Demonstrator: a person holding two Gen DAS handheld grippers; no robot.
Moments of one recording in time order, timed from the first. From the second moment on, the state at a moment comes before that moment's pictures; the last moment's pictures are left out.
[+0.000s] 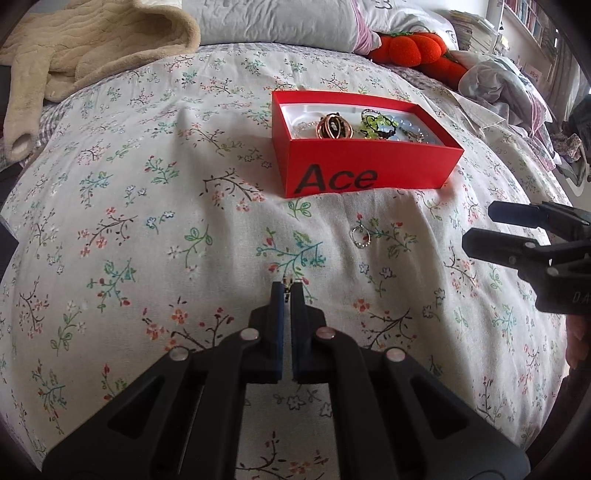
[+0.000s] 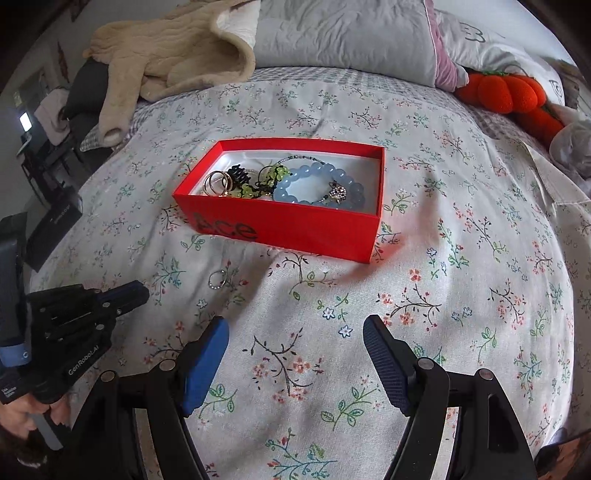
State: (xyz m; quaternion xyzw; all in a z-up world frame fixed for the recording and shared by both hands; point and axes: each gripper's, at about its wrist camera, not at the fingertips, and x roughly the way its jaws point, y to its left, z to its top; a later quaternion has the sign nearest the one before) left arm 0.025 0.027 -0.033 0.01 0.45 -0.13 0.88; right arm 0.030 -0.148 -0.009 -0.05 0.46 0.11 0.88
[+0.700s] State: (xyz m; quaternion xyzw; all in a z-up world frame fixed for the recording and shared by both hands) left arm 0.017 0.075 -0.047 -0.02 0.46 -0.14 0.88; right arm 0.060 -0.077 -0.063 -0.08 0.45 0.18 0.87
